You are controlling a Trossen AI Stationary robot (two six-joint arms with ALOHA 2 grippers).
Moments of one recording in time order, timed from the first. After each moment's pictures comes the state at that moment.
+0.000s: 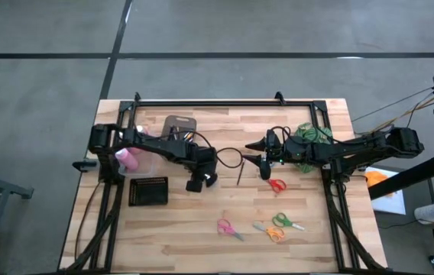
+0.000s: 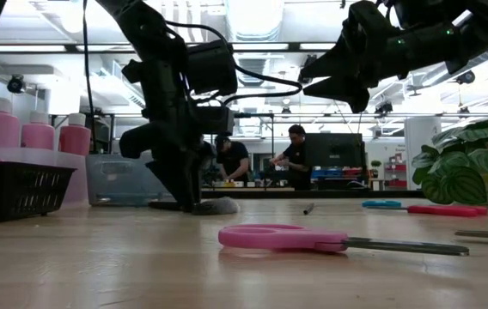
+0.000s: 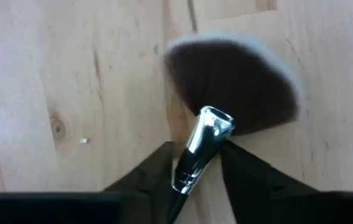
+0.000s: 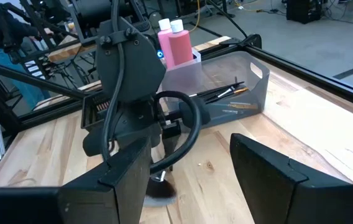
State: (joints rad) left arm 0.09 1.87 1.07 -0.49 0.06 0.24; right arm -0.05 1.19 0.45 0.53 0.14 0.33
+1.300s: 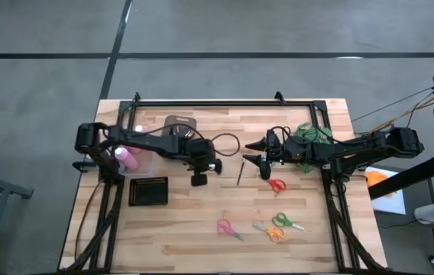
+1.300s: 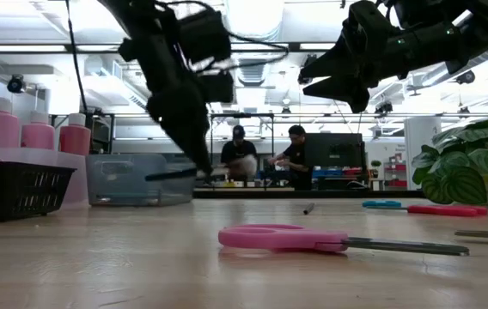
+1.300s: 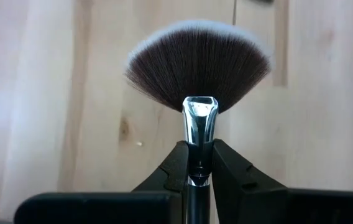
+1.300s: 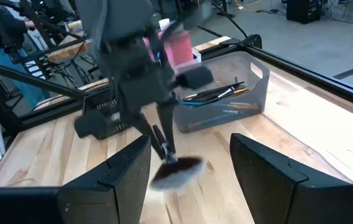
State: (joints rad) left arm 0.09 1.74 1.07 -0.46 0.01 0.03; right arm -0.05 1.19 0.45 0.53 0.14 0.33
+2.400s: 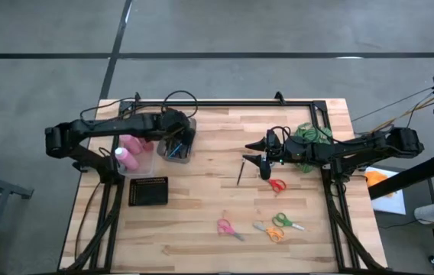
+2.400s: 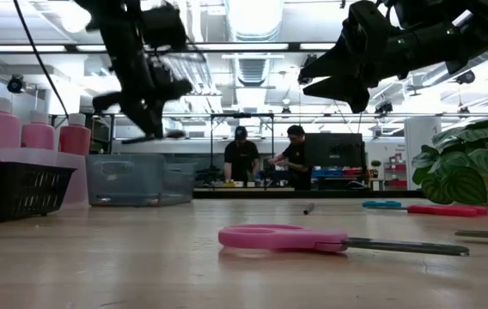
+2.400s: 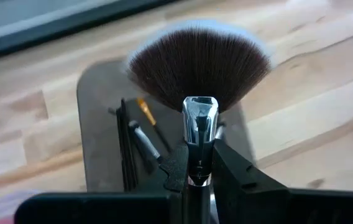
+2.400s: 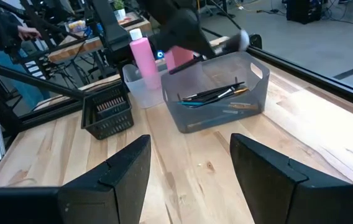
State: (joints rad) left arm 0.32 1.41 1.01 -0.76 -0.41 -0.80; right arm -0.05 1.19 0.45 0.53 0.14 0.33
